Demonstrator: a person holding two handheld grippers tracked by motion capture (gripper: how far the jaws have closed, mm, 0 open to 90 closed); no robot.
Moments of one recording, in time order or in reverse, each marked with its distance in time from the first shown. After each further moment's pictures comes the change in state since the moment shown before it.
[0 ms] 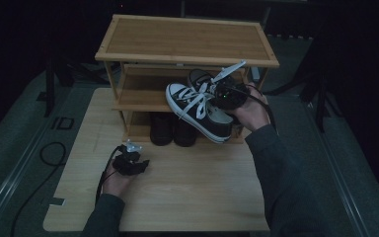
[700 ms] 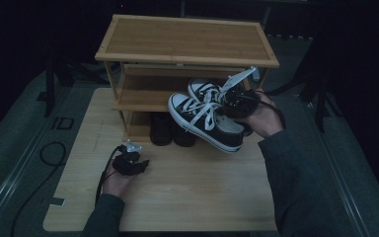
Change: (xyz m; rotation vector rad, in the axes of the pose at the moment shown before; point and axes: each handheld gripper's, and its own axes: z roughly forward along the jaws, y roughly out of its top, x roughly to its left) left arm 0.000 0.000 0.000 -0.001 0.001 -0.002; right arm 0.005 -0.021 -0.024 0.020 0.082 -0.074
